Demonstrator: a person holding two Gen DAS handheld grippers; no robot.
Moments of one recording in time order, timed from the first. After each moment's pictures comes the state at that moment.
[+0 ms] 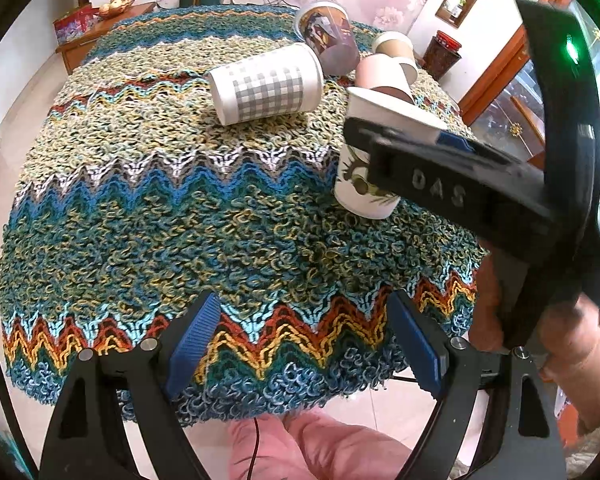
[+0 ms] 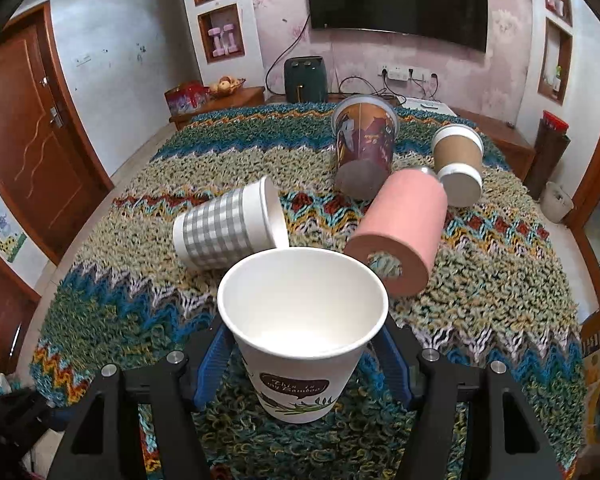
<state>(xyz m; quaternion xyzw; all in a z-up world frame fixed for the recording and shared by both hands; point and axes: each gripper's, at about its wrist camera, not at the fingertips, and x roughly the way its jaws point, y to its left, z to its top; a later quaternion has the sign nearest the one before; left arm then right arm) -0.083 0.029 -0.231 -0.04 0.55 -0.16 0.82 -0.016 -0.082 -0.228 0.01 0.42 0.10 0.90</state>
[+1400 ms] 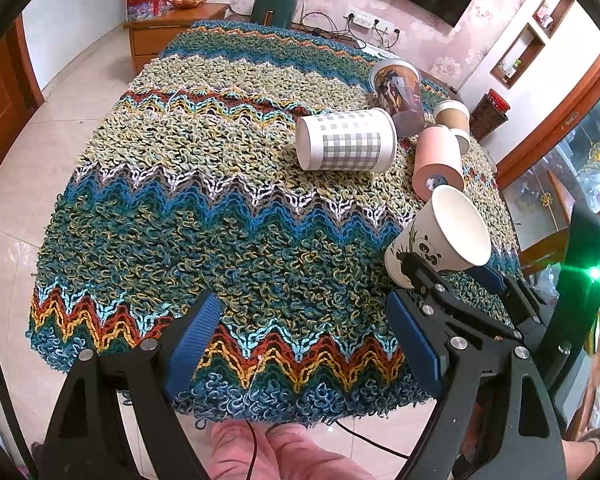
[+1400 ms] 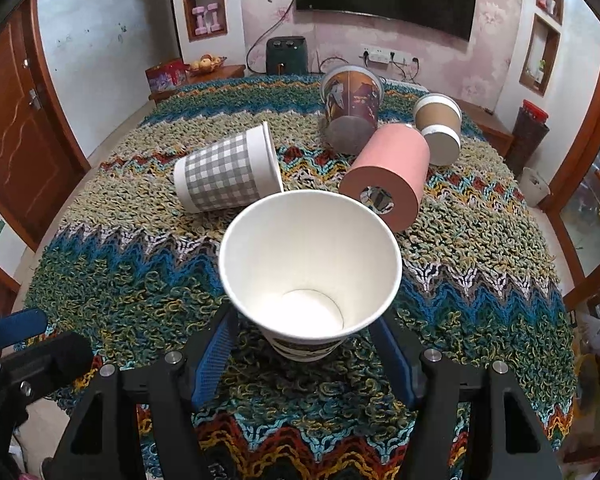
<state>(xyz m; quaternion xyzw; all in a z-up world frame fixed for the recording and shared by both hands) -0.080 0.074 -0.204 -0.12 0.53 -0.07 0.84 -0.056 -0.073 -0.231 -0.01 0.46 0.06 0.89</state>
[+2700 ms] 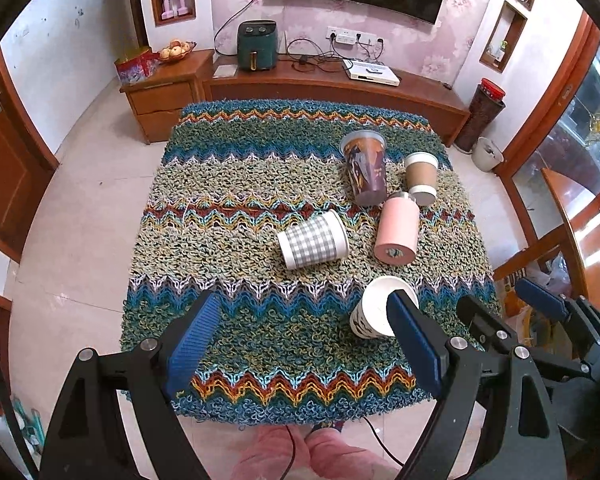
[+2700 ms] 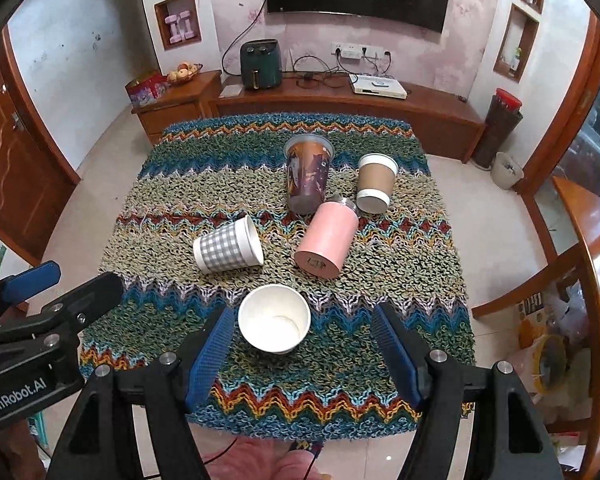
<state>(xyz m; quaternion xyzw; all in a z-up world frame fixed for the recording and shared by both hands) -0.038 0.042 -0.056 -0.02 0.52 -0.05 0.86 -0.050 -0.110 -0.064 0.01 0.50 0.02 0.86</state>
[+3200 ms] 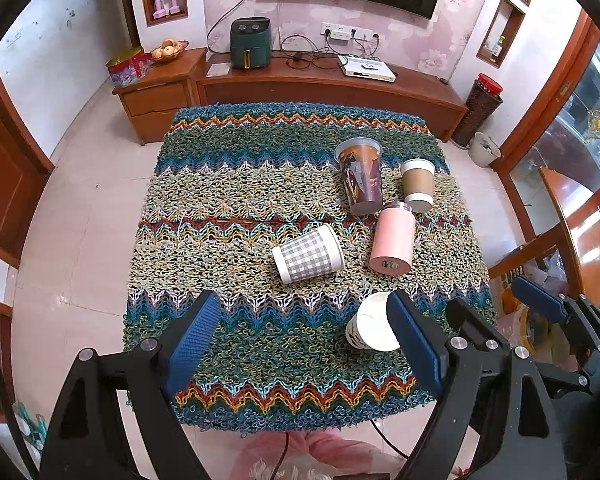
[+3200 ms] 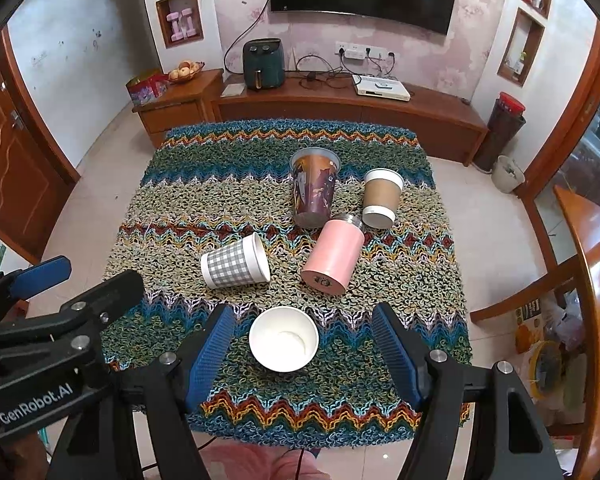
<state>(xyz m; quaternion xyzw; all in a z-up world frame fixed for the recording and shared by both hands) -0.015 0.037 -0.044 -0.02 0.52 -0.07 0.85 -0.031 -0.099 -0.047 0.00 0.51 0.02 0.86</state>
